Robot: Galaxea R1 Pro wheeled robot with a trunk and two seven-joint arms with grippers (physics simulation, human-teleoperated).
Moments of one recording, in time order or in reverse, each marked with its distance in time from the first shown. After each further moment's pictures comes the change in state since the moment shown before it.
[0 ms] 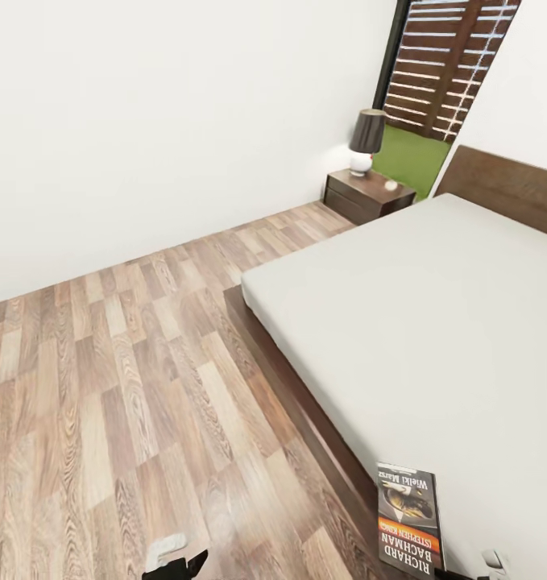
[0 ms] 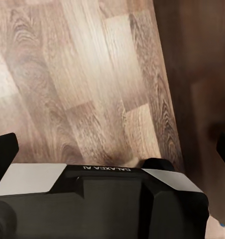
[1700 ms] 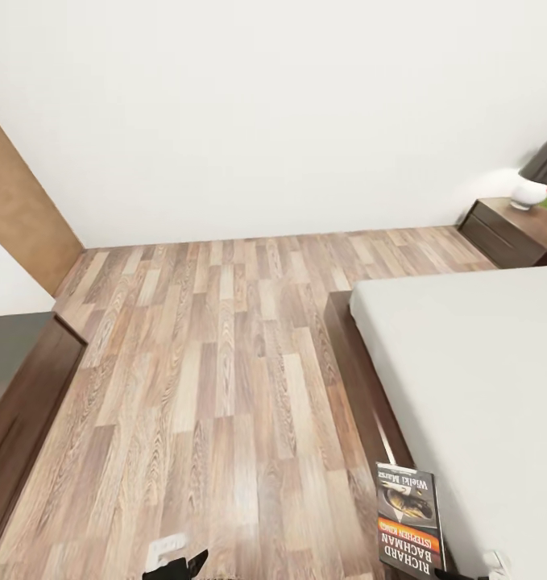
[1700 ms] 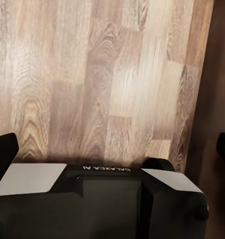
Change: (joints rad) left arm 0.000 -0.001 0.000 0.000 0.000 0.000 0.000; right arm 0.000 0.000 0.001 0.000 0.001 0.000 -0.001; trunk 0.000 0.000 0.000
